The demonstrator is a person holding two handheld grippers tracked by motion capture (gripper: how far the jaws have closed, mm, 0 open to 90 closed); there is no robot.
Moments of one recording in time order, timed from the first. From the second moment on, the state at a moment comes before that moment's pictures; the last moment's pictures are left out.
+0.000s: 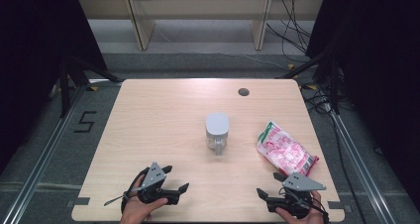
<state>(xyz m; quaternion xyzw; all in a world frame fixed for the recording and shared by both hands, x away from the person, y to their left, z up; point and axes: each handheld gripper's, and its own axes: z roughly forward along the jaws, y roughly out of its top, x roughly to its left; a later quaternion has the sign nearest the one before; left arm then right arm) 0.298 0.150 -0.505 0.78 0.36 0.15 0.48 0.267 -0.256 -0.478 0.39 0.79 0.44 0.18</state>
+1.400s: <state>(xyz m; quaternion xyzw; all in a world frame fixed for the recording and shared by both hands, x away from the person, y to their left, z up) 0.373 0.053 -0.500 0.80 0.31 0.15 0.49 0.265 -0.255 -0.478 0.39 0.79 0.45 0.16</state>
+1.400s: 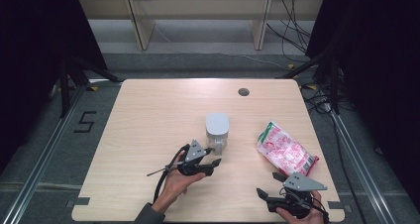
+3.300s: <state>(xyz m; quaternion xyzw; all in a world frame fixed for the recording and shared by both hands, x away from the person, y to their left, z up) 0.446 0.116 -0.506 0.75 0.42 0.25 0.45 0.268 -0.253 -0.479 0.36 0.80 0.45 0.16</state>
